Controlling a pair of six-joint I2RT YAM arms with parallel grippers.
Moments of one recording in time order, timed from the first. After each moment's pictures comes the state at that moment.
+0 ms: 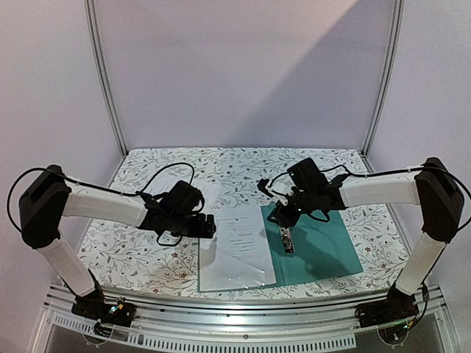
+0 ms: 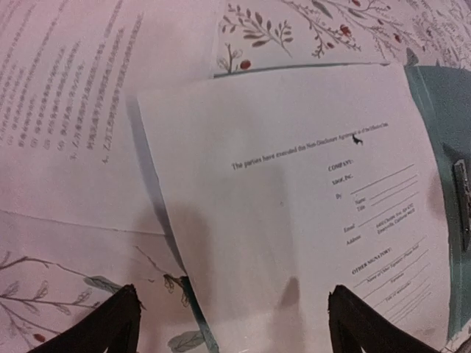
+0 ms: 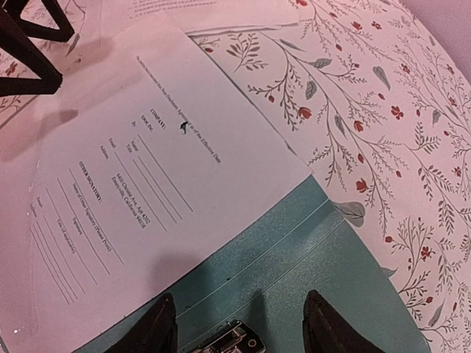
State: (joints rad) left arm -0.82 1.66 0.83 -0.15 -0.15 -0.67; right arm 0.74 1.74 1.06 -0.18 -0.11 -0.27
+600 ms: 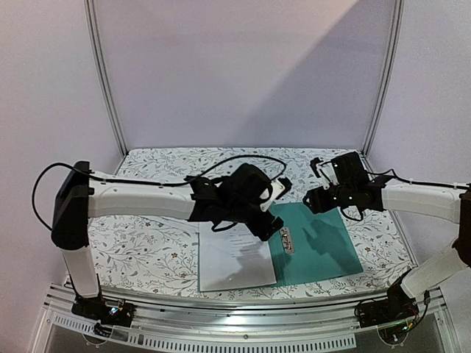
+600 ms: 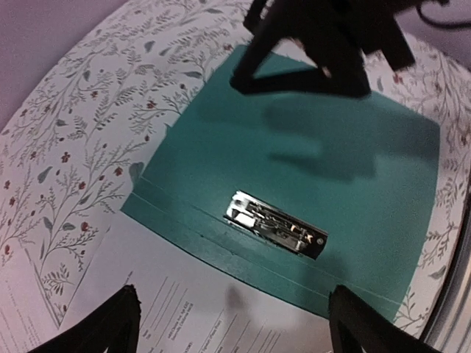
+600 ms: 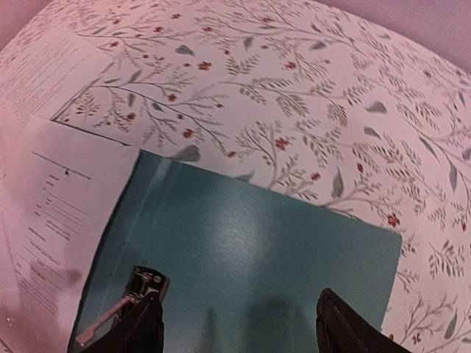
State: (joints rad) left arm -1.12 1.89 1.44 -0.28 -0.19 -0.06; right arm 0.56 1.42 0.87 -0.19 0.04 0.10
